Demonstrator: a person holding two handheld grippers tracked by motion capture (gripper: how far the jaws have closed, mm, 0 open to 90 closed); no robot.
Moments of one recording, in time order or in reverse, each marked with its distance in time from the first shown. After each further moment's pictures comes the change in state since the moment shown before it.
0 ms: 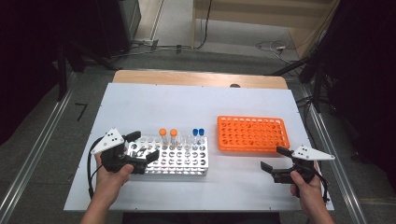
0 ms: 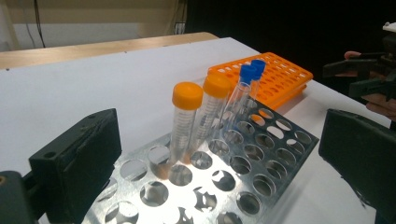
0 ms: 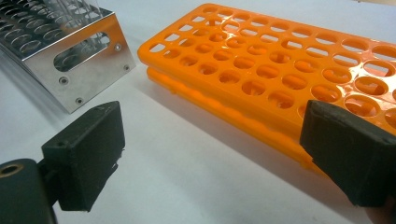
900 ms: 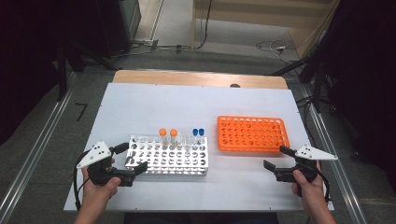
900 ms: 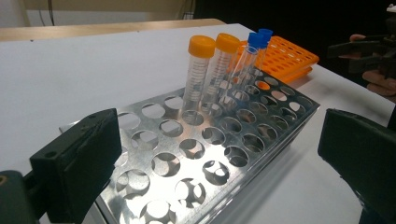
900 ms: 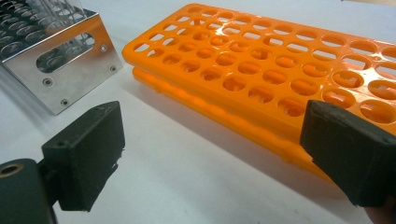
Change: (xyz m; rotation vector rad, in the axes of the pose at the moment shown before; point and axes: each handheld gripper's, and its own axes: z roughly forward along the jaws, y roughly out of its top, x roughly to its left) left arm 0.004 -0.026 -0.031 0.027 0.032 -0.016; right arm -0.010 -0.005 -0.002 -0.013 -0.026 0.018
